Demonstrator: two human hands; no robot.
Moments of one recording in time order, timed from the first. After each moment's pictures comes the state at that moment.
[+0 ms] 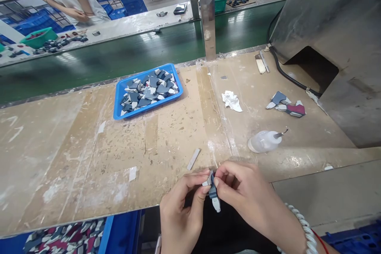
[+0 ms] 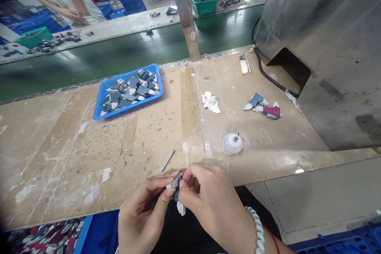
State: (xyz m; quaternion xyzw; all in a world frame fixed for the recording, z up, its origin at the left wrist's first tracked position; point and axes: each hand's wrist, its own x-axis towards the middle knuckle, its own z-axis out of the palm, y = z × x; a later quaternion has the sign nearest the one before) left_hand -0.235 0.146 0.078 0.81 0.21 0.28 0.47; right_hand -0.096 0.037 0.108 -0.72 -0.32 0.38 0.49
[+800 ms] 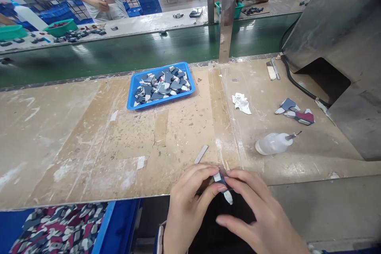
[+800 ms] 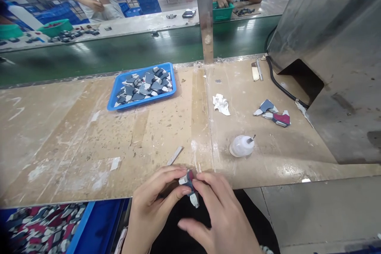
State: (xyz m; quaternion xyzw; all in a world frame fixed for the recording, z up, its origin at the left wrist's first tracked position) left_hand -0.230 0.151 0.080 0.84 0.15 0.30 0.43; right_hand -0.122 -0.003 0.073 -0.73 -0.52 0.09 0.44
